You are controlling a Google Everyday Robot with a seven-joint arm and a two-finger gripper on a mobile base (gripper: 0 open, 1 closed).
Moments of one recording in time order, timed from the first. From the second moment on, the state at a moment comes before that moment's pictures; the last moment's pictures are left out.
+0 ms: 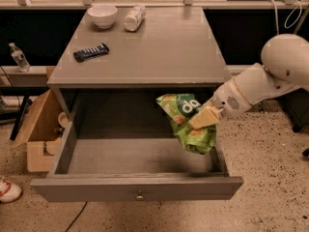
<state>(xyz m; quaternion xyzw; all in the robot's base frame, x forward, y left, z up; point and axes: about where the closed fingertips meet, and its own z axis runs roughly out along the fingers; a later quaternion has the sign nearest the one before) 0.517 -0.115 0.786 -0.45 0.82 0.30 0.19</state>
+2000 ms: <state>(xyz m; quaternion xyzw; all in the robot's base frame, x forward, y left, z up) 0.602 -0.100 0.972 -0.52 0.73 0.27 0.36</state>
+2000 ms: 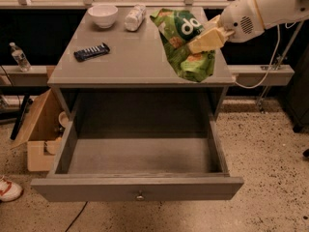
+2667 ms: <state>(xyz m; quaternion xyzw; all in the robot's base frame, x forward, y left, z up) 0.674 -0.078 0.966 -0.50 0.73 0.23 0.39</state>
